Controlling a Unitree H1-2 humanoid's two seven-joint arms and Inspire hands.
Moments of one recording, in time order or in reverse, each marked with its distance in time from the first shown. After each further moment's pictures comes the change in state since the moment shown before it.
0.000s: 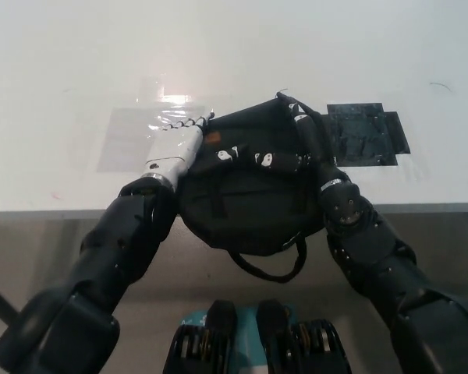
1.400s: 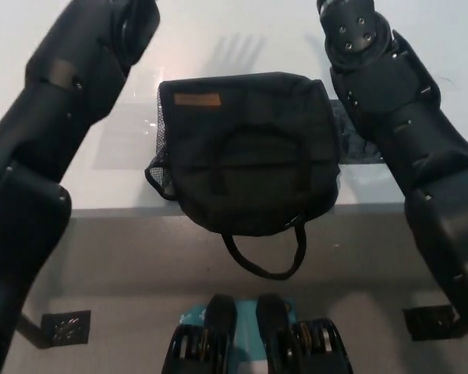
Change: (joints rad) left_arm -0.413 0.179 -0.049 -0.208 0.028 0.026 -0.149; right_arm -0.427 -0.086 0.019 -0.117 -0.001 0.099 -0.035
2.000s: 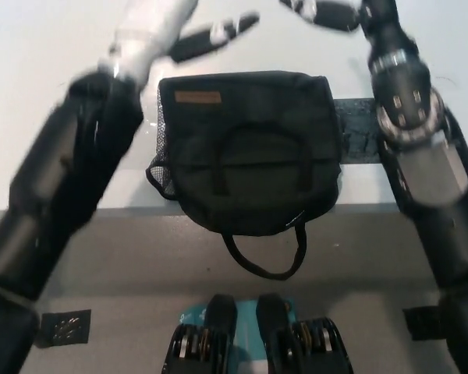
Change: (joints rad) left_arm 0.484 0.046 0.168 -0.692 -0.088 0.029 -0.087; right_arm 0.448 -0.062 -0.025 -0.639 0.010 0.102 0.032
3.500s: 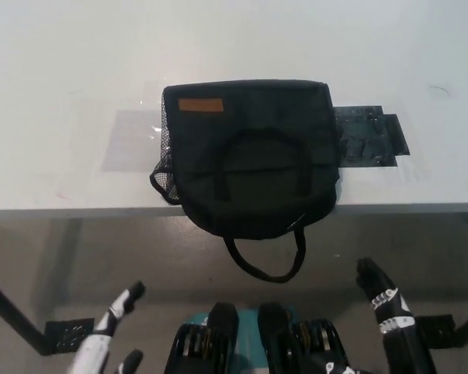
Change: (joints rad) left_arm 1.202 -0.056 0.176 -0.693 -0.375 -0.151 -0.034; right_arm 1.197 0.039 0.196 -0.828 0.157 -0.157 0.119
